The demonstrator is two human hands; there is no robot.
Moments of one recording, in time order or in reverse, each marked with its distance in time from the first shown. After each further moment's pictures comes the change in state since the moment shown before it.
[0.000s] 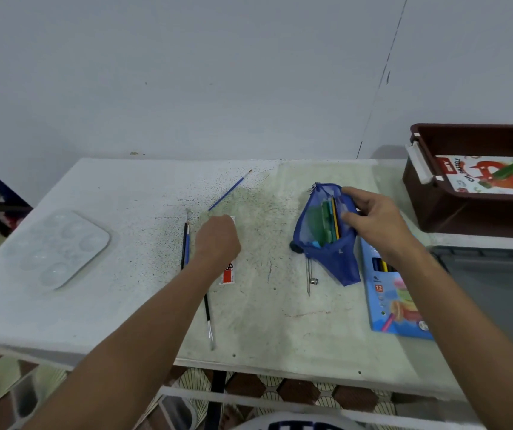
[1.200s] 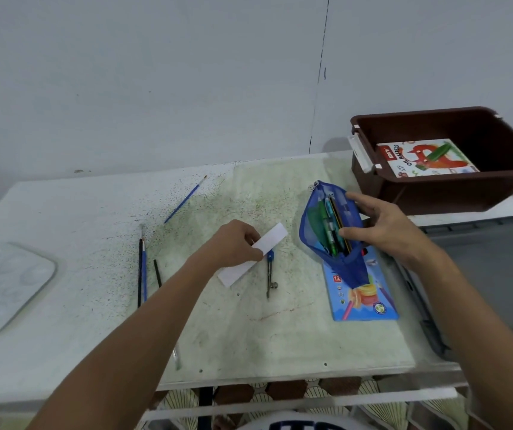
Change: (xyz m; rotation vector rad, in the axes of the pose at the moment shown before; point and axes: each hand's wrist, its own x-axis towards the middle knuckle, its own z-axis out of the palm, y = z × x) left_hand 0.001 0.069 0.012 -0.309 -0.362 0.403; right_hand -0.031 0.024 -0.083 0.031 -0.086 0.131
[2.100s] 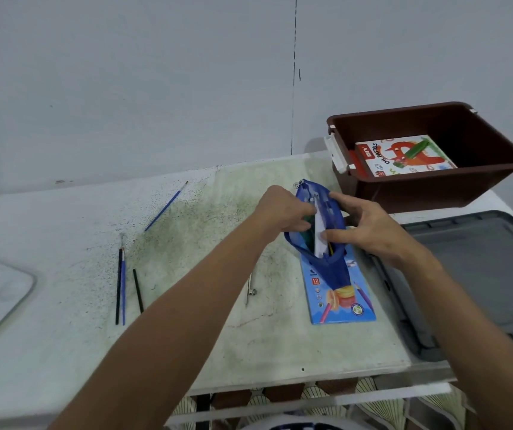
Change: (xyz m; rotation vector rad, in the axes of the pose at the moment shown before) left_hand 0.036 0.139 0.013 -0.596 0.022 -0.184; right_hand 0.000 0.004 -0.019 -0.079 -0.042 -0.052
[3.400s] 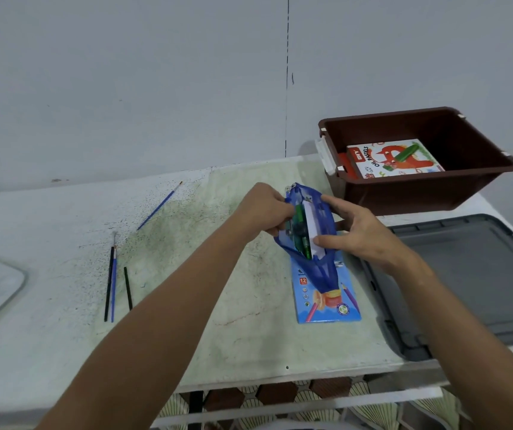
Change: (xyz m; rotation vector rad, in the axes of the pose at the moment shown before) left_hand -0.006 -0.001 -0.007 0.188 0.063 0.127; right_hand -0.015 -0.003 -0.005 0.026 -0.036 -0.008
